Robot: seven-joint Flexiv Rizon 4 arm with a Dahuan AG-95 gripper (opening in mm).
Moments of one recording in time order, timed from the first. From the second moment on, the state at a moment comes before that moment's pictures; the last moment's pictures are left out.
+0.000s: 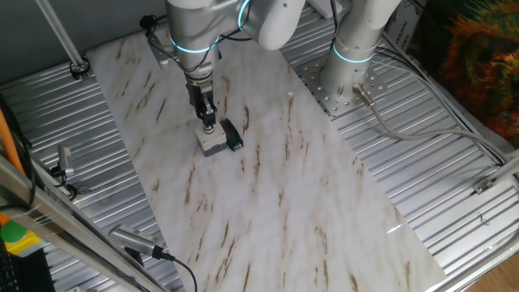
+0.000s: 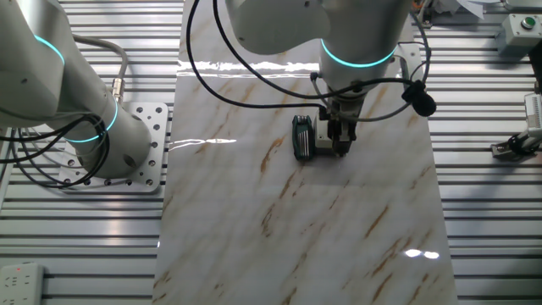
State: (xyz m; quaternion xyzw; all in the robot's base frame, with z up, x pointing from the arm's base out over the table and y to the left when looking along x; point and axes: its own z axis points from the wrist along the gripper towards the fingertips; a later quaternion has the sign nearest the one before) arm 0.495 -0.016 0.092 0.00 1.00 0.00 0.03
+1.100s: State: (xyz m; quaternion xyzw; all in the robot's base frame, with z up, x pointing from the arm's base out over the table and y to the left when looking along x) arm 0.496 -0.015 0.132 0.00 1.00 0.00 0.01
